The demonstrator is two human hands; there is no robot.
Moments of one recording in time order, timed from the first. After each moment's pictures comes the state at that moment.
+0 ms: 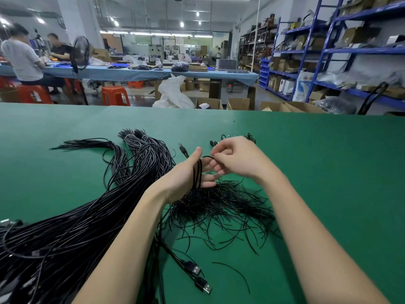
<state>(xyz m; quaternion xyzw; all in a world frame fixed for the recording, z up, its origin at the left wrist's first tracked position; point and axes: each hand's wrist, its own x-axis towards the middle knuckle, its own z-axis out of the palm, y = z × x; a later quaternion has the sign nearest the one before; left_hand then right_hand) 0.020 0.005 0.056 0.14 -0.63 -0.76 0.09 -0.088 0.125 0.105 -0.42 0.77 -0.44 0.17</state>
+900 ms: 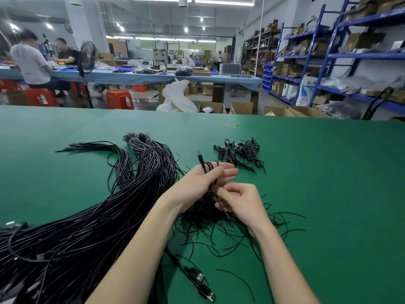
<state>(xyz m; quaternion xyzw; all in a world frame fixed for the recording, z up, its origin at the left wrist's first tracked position) 0.021 0.022 0.053 0.07 -0.70 -0.69 0.16 -0.061 0.137 0.015 -0.27 0.67 -0.64 0.26</state>
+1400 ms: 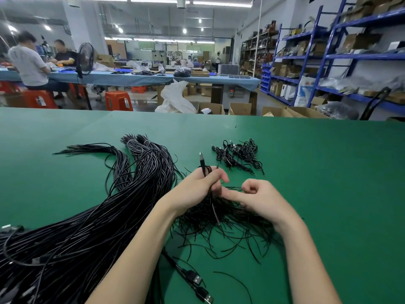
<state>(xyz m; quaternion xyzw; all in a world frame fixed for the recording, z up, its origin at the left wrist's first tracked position) 0.020 0.019 0.048 0.07 -0.80 -0.57 0.16 -0.087 0.175 0.041 -0.32 0.75 -0.53 0.22</state>
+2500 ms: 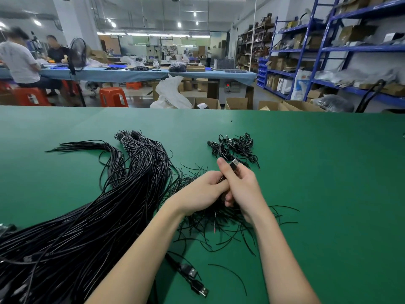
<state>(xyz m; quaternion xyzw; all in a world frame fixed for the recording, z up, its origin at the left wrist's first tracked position) 0.014 0.048 0.049 0.02 -0.84 -0.54 0.08 -0.075 0.138 0.024 -0.26 0.64 -0.70 0.18</state>
